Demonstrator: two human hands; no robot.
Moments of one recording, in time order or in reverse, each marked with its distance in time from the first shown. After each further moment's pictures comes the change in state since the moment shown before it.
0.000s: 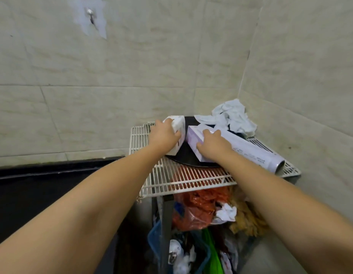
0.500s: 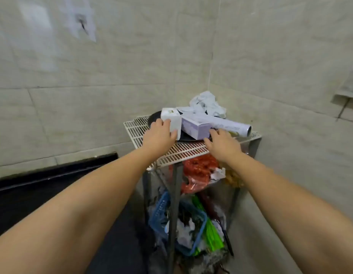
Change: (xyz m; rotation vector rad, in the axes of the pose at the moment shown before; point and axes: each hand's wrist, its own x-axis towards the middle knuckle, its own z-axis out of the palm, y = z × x) left_hand -0.105 -0.034 -0.062 0.059 -0.045 0.398; right_hand -0.148 -0.011 0.000 -0.103 0.234 0.098
